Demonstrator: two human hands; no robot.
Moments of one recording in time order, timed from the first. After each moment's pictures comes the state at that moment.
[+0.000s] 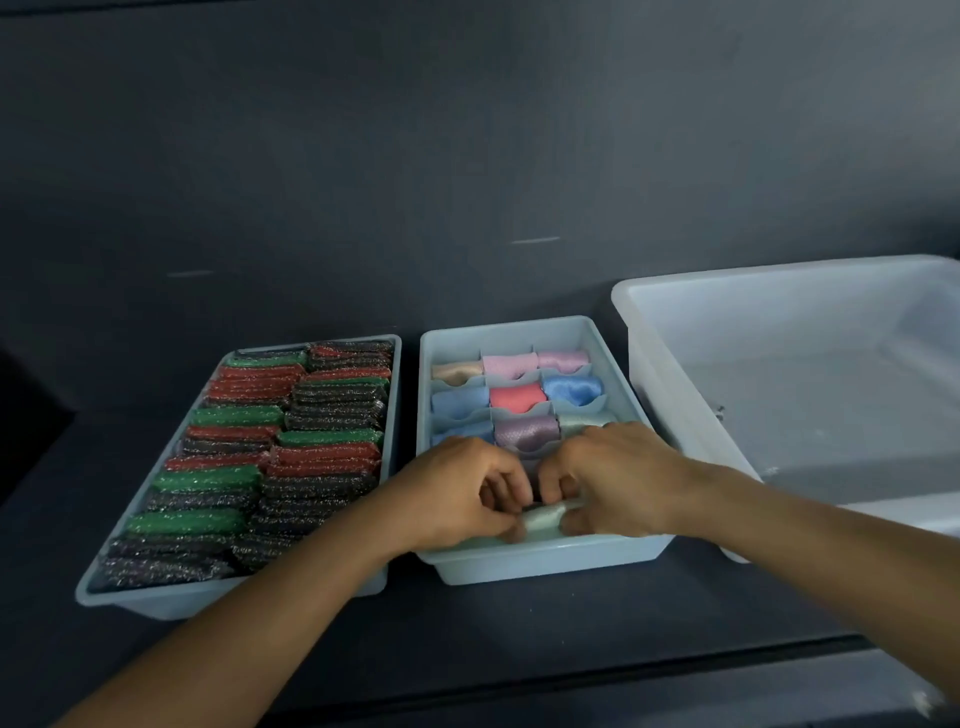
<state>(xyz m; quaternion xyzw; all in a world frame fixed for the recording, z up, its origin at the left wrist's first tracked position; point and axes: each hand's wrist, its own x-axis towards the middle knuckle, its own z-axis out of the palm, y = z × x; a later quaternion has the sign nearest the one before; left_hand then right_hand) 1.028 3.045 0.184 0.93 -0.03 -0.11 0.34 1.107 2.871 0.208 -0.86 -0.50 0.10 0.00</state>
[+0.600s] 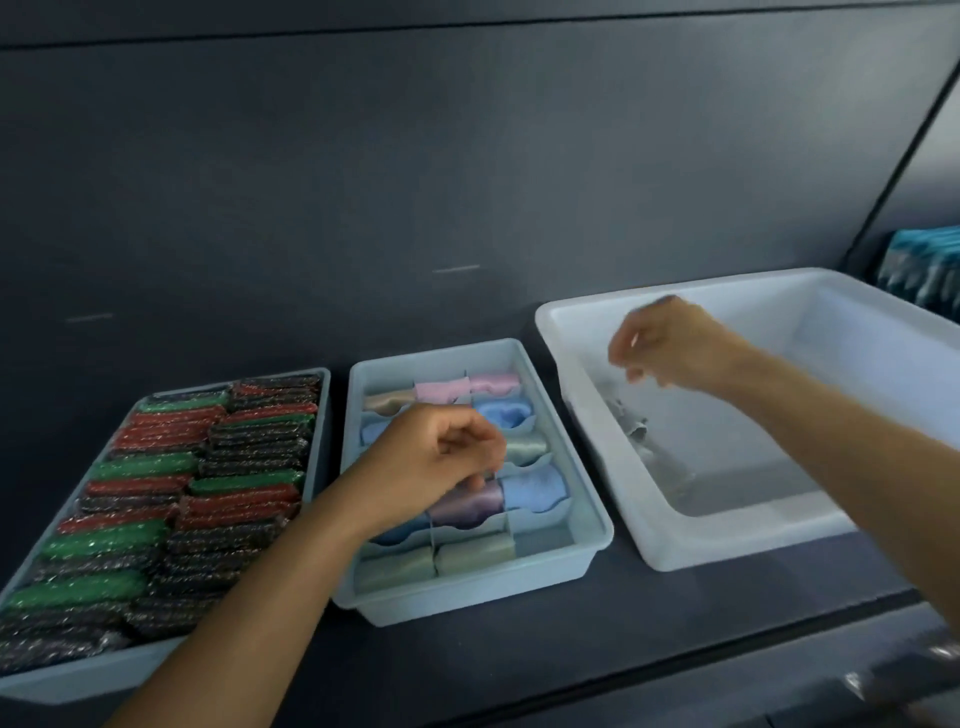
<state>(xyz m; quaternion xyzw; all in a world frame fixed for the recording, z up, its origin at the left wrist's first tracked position) 1.062 3.014 0.209 0.84 0.00 -0.01 0.54 1.223 2.787 0.253 -0.93 -0.21 0.06 0.30</state>
